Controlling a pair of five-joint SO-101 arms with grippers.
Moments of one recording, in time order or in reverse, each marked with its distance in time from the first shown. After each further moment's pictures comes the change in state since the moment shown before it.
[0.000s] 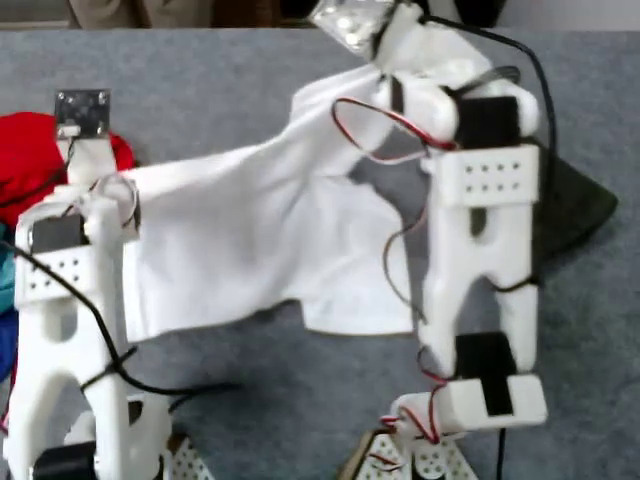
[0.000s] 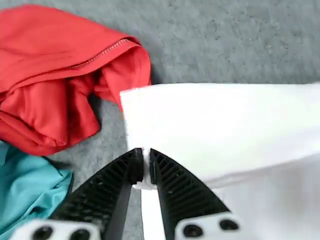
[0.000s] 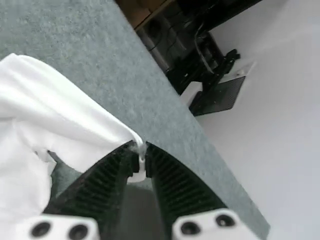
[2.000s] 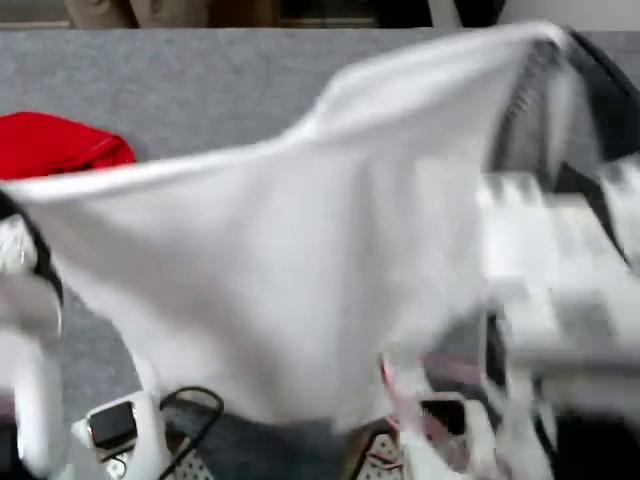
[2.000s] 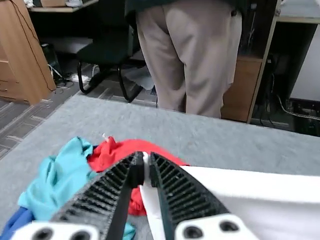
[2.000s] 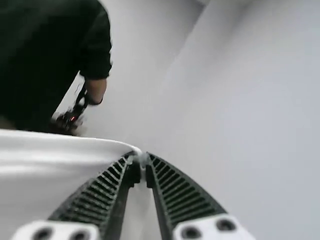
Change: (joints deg) left arm -11.1 -27.1 -27.6 21.5 4.5; right arm 2.6 -52.8 30.7 -35.1 -17.3
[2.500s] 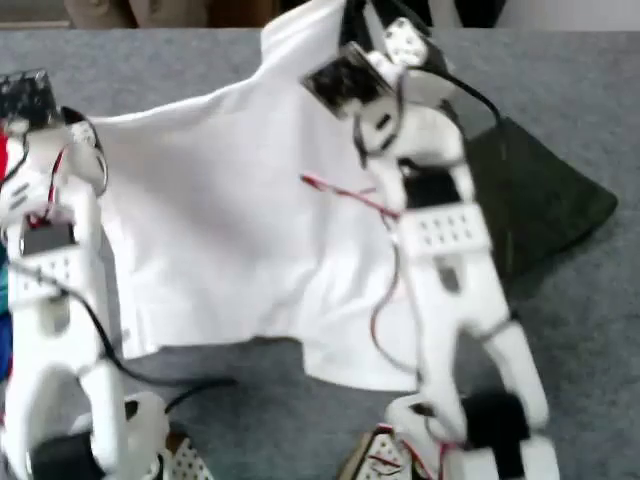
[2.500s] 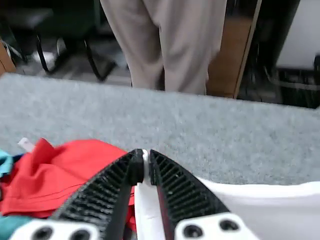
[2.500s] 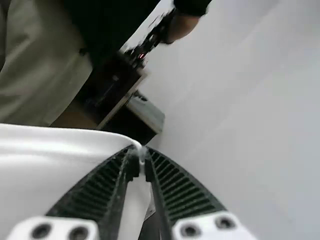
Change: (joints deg) left arm 6.6 35.4 27.0 -59.5 0.0; right arm -8.4 41.4 18.3 -45.0 9.0
